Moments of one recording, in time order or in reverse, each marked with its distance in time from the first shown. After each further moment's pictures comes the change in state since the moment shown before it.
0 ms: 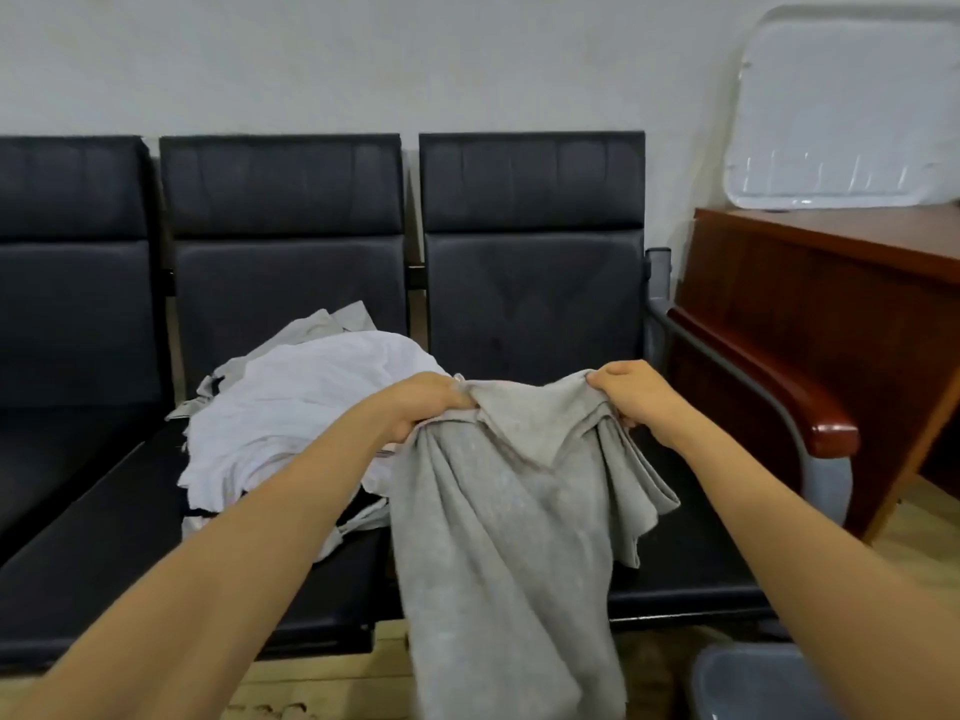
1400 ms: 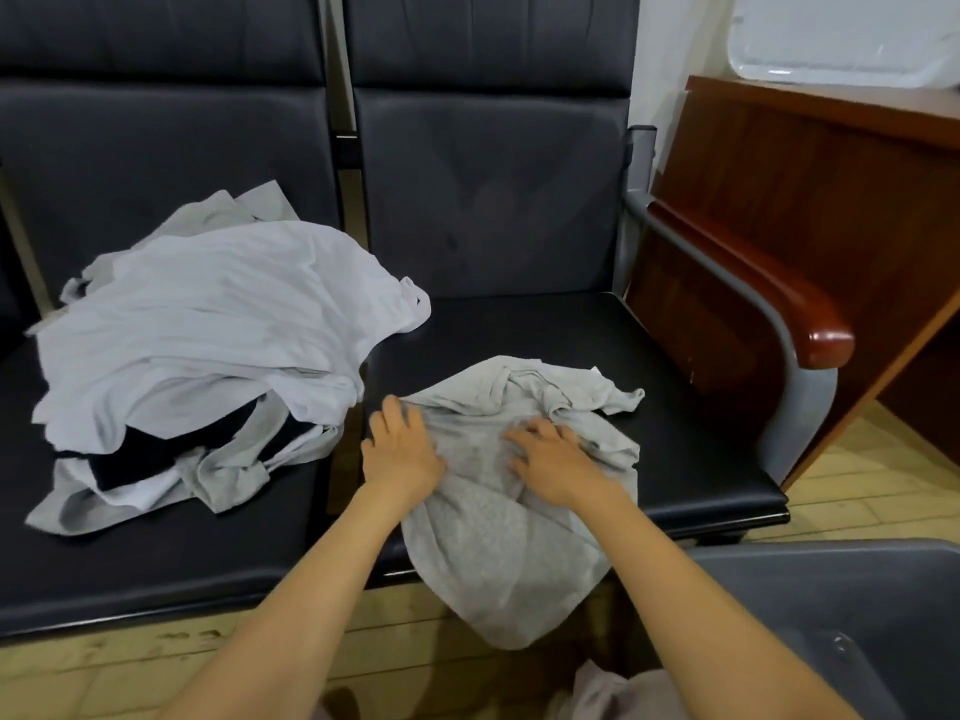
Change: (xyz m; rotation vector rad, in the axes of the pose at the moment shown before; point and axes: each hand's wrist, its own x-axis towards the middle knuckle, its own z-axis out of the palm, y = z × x) left_hand 0.037 -0.144 0.101 0.926 0.276 -0.067; right_hand -0.043 0.117 0.117 -0.741 -0.460 0.026
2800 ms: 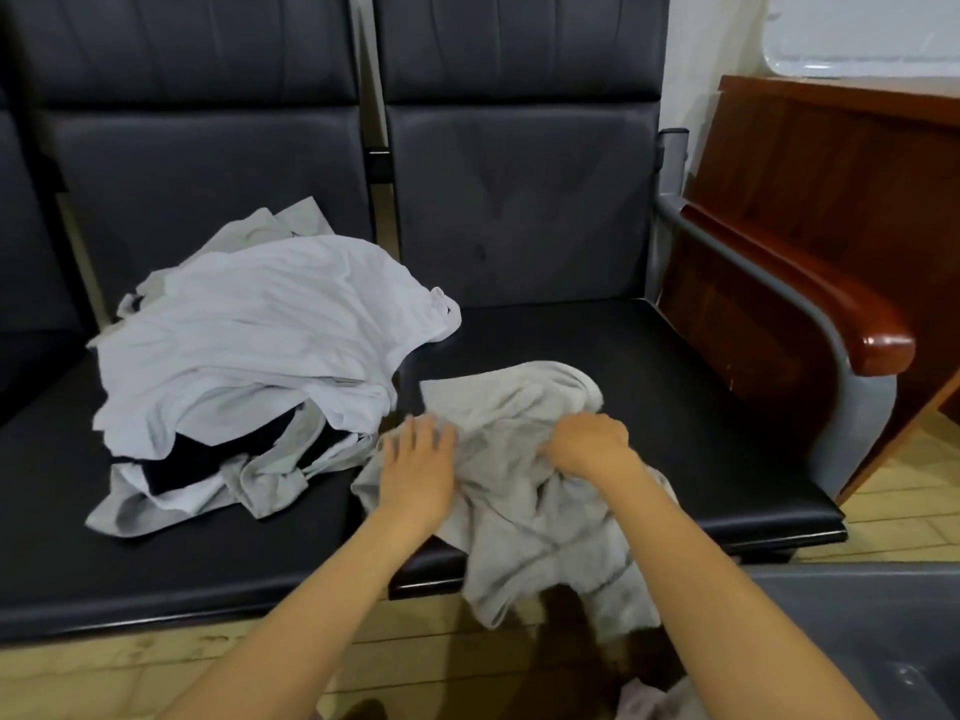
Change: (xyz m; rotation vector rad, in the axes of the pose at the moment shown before) left_hand -0.014 -0.023 -0.002 0.204 0.032 0.158; right_hand 0.014 -0.024 -0.034 -0.137 0.019 0.191
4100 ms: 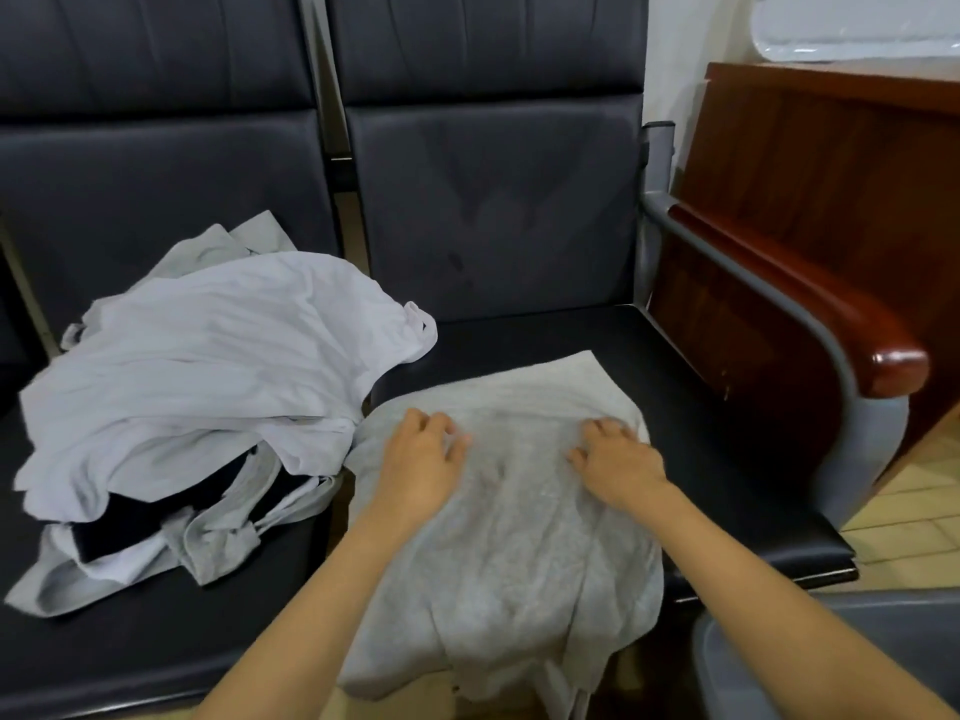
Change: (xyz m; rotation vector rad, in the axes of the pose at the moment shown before) left_hand 0.057 0.026 -0.019 -0.530 0.220 -0.010; right_hand 0.055 0.072 0.022 0.085 0.138 0.010
